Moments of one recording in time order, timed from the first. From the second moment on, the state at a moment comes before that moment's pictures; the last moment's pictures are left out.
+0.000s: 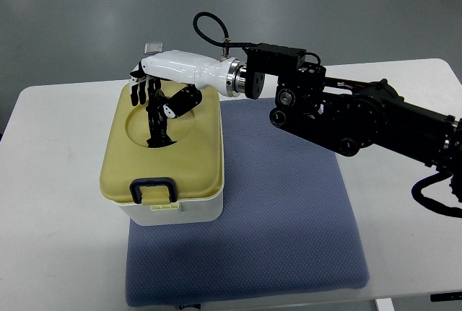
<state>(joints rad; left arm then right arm) 0.03 0.00 -0.02 -0.26 0.01 0.00 0.15 1.16 -0.05 0.38 1.02 -1.48 0.10 0.22</state>
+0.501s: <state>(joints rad) 0.03 0.00 -0.02 -0.26 0.01 0.00 0.15 1.26 -0.23 0.40 1.11 -1.41 0.12 0.24</state>
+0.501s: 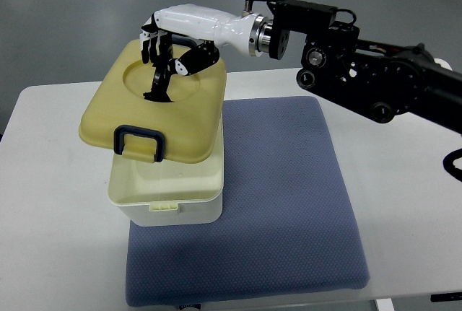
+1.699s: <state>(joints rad) 0.03 0.00 -0.02 -0.27 0.02 0.00 0.15 0.88 -0.49 0.38 1.12 -1.50 0.11 0.32</state>
